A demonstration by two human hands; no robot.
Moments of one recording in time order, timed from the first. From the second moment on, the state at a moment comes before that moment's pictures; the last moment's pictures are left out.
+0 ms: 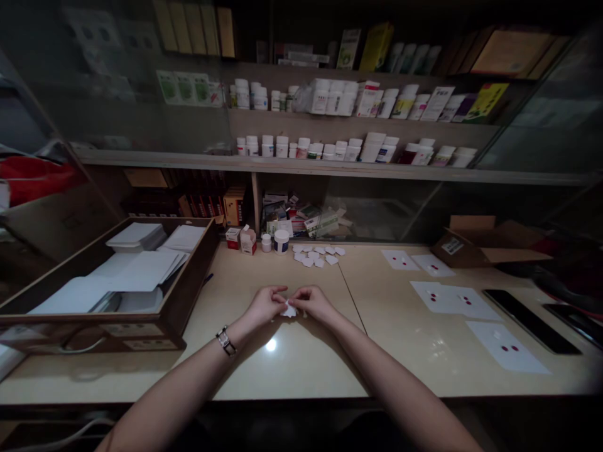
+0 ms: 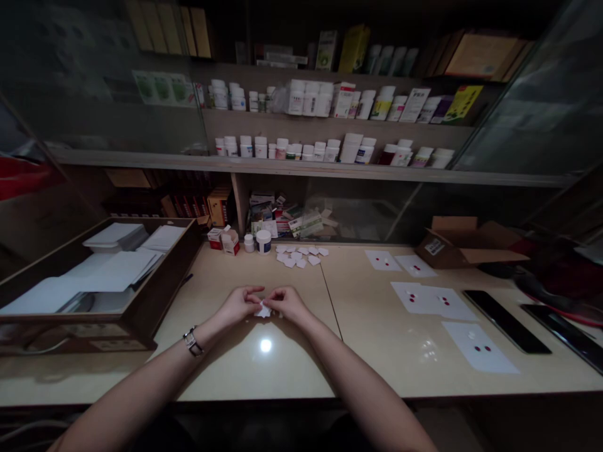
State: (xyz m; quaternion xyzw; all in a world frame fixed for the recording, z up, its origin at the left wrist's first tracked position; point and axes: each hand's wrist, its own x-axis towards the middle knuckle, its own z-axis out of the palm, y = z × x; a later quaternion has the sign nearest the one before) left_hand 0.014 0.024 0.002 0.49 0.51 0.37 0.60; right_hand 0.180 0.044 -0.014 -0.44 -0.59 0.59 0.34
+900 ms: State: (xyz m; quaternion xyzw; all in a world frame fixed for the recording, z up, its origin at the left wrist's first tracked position) left_hand 0.017 0.026 0.004 0.46 0.52 0.44 0.57; right_hand 0.176 0.040 -0.007 -0.45 -0.54 0.62 0.34
